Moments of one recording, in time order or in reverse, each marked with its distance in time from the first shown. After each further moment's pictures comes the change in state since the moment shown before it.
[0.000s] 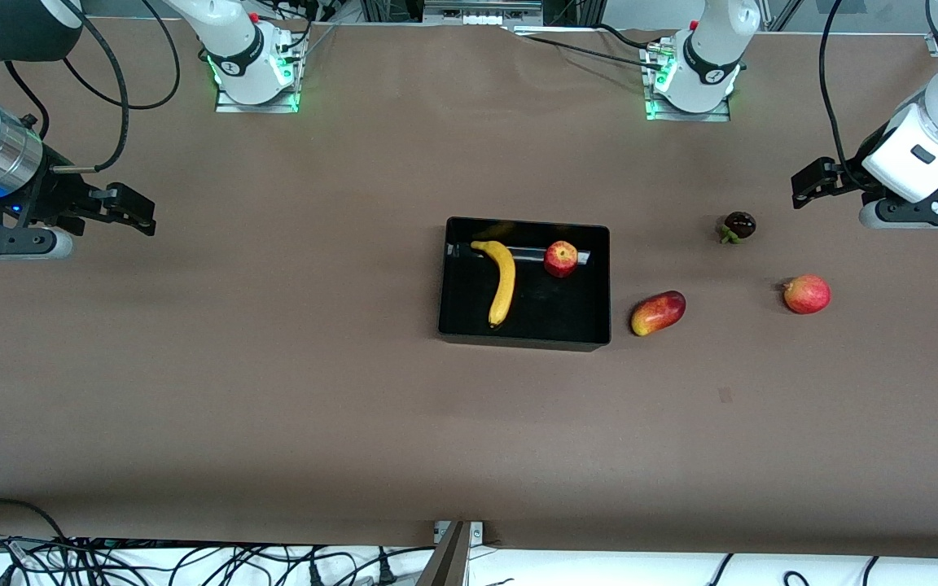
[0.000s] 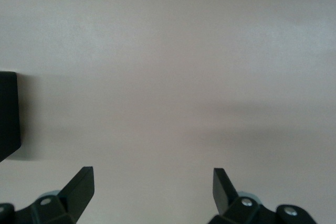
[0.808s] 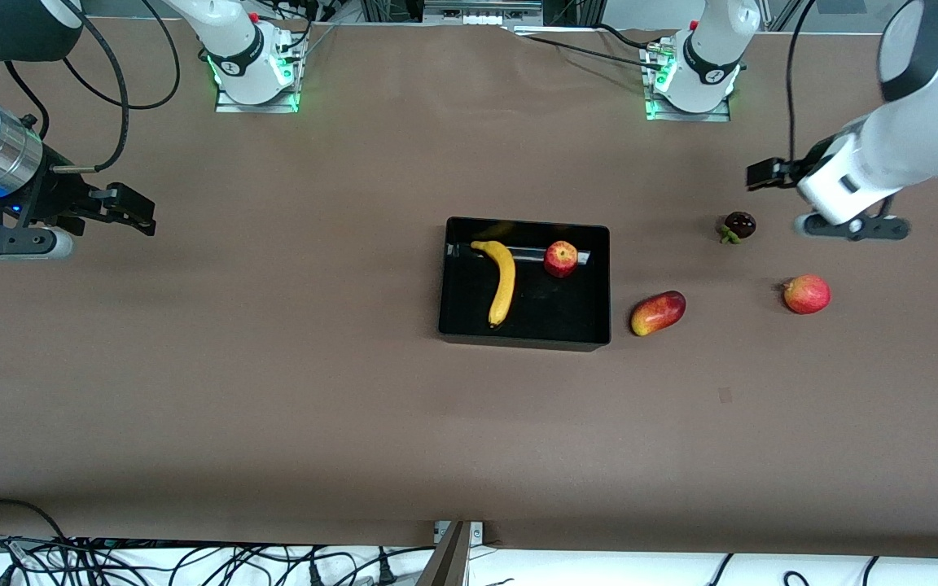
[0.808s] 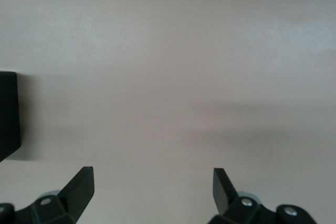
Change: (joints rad) left arm -0.005 0.112 -0.057 -0.001 -0.101 -0.141 -0.025; right arm 0.000 0.000 0.000 0.000 0.000 0.000 0.000
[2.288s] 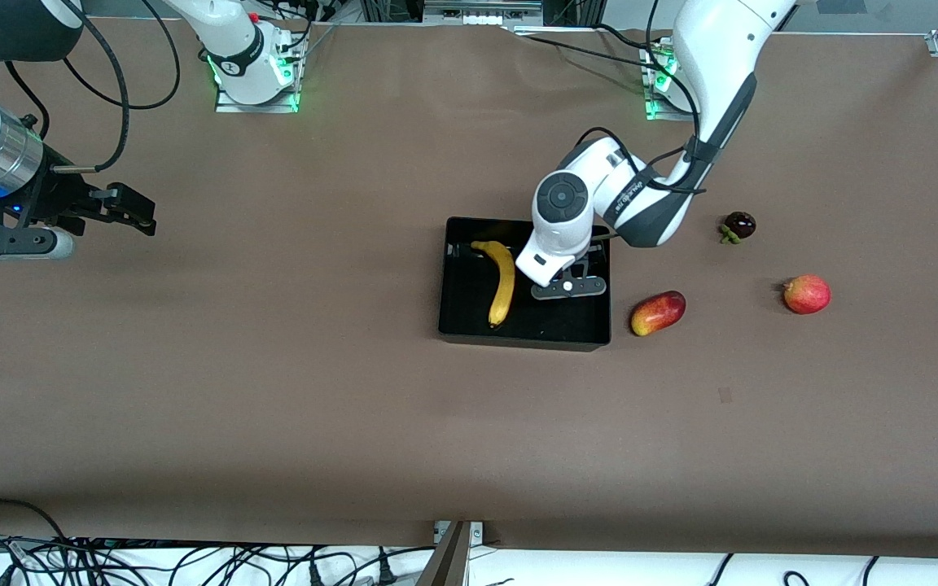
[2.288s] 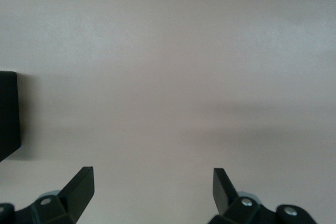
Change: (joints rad) left arm -0.221 0.486 -0.292 -0.082 0.342 0.677 -0.766; right arm 0.000 0.000 0.000 0.000 0.000 0.000 0.000
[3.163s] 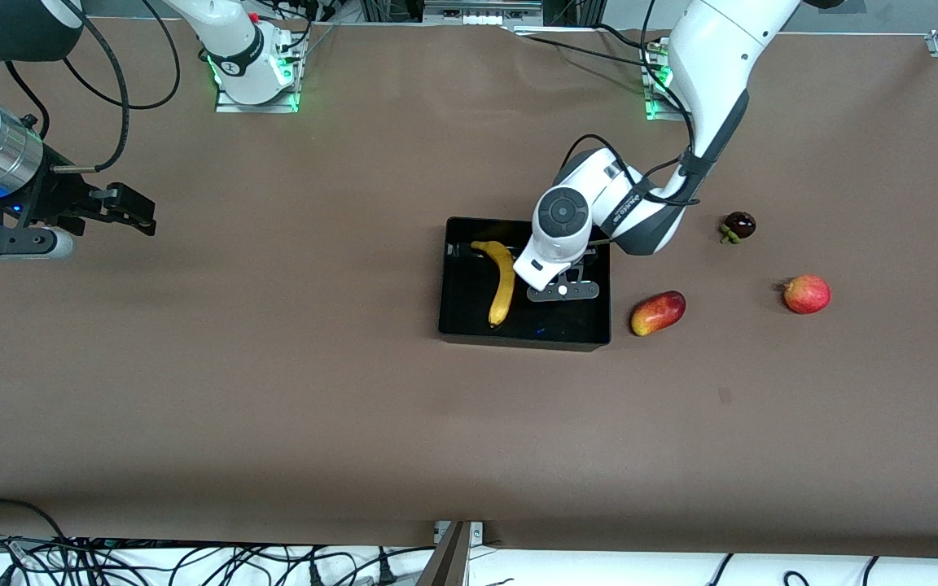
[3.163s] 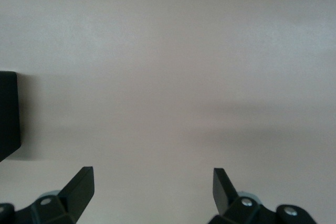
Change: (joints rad) left arm 0.004 0.040 -0.007 0.040 -0.116 0.001 0.076; right arm 0.000 0.000 0.000 0.000 0.000 0.000 0.000
